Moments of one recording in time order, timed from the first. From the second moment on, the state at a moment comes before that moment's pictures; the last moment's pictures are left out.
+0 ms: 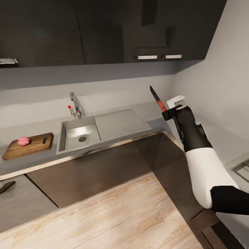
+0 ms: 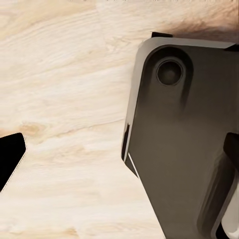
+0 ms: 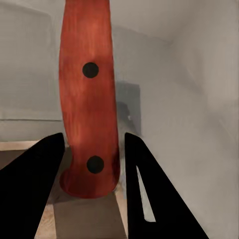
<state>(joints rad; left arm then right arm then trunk) -0.17 0.04 -0.17 0.07 0.31 -0.23 0.06 -1.21 0.00 0.04 -1.04 0.60 0.79 0.30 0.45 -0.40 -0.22</state>
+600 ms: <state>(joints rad) -0.17 0.04 -0.17 0.08 0.31 -0.23 0.06 -1.21 0.00 0.05 -1.02 0.60 0.79 0.26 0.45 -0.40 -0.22</state>
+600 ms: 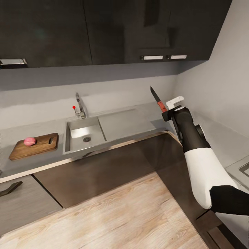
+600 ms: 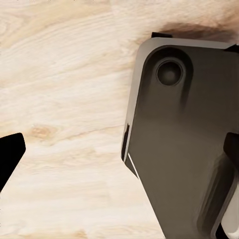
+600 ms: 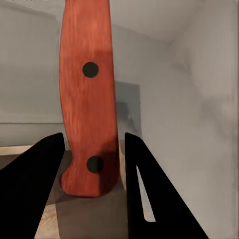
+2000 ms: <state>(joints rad) -0.17 0.04 -0.17 0.07 0.31 -0.23 0.06 -1.21 0.17 0.50 -0.81 0.64 0.78 -0.05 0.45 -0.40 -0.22</state>
